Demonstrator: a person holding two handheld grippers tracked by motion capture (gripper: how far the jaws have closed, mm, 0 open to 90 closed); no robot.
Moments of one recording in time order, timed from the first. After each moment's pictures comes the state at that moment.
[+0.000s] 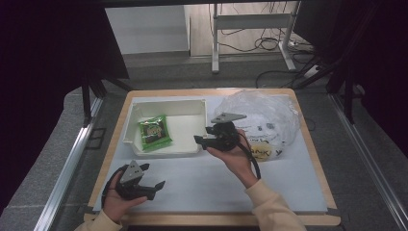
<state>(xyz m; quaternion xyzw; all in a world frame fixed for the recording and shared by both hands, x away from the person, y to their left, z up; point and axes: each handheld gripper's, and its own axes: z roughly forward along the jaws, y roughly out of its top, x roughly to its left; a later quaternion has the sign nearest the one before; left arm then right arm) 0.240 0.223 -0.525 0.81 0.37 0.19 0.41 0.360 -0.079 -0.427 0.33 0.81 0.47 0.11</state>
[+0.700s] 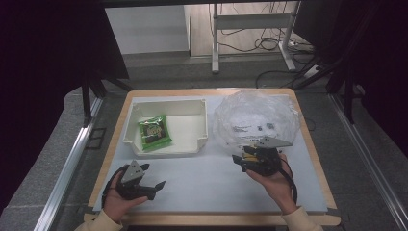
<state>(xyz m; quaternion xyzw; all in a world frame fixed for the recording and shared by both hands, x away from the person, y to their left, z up) 0.241 0.223 -0.526 0.81 0.37 0.18 0.41 0.309 -0.189 -0.455 0.37 0.80 0.45 0.14</state>
